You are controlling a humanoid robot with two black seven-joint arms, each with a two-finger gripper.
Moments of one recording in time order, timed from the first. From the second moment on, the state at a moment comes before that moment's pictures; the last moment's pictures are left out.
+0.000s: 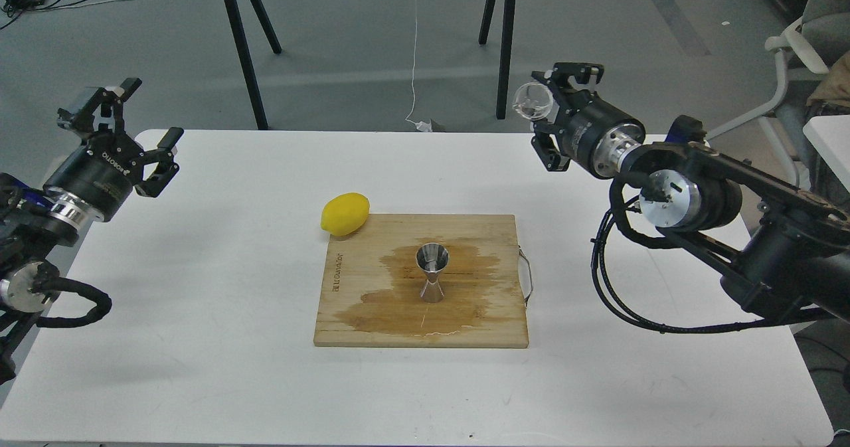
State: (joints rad) left arm -0.64 0.56 -0.58 -0.73 0.21 -0.49 -0.49; right arm 0.62 -0.52 0.80 1.38 0.15 -0.43 -0.02
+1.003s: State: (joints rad) left arm -0.63 0.54 -0.58 -0.73 0.21 -0.49 -0.49; right arm 0.19 -0.46 1.22 1.10 0.66 -0.49 -0.03
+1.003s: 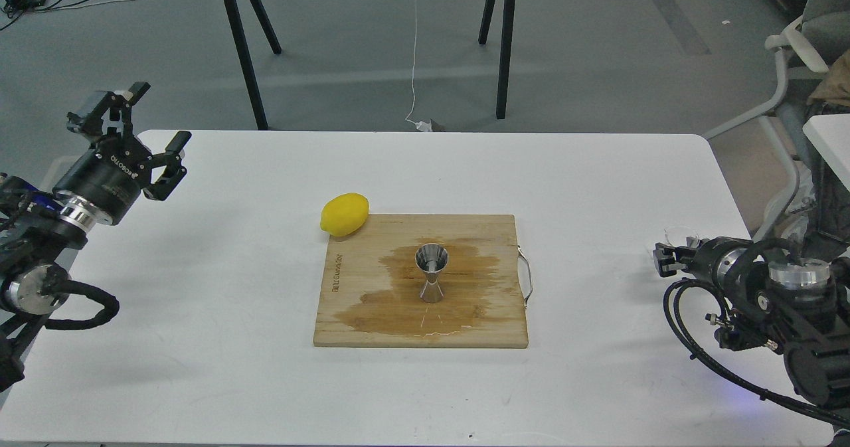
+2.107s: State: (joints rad) left arm -0.63 0.54 -0.58 -0.73 0.21 -0.49 -0.49; right arm 0.19 -0.40 1.21 1.11 0.65 -0.49 -0.03
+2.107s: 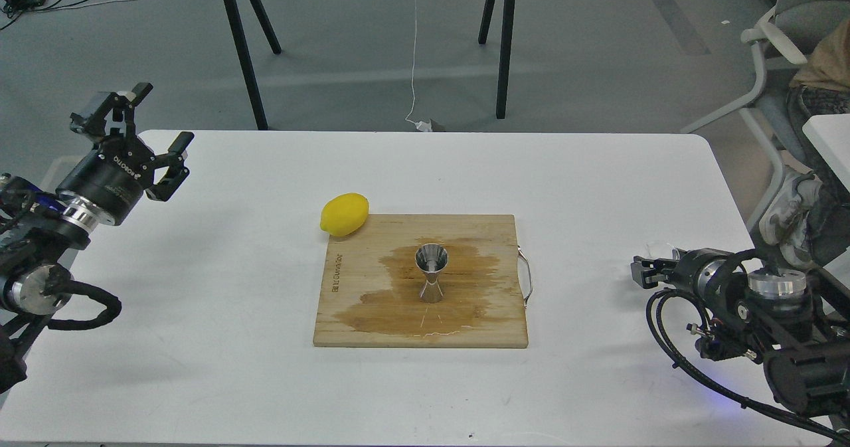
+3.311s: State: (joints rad) left arm -0.73 0.69 -0.60 -0.77 0.21 -0.49 -0.49; right arm 0.58 -0.64 1.16 1.11 0.14 0.46 -0.12
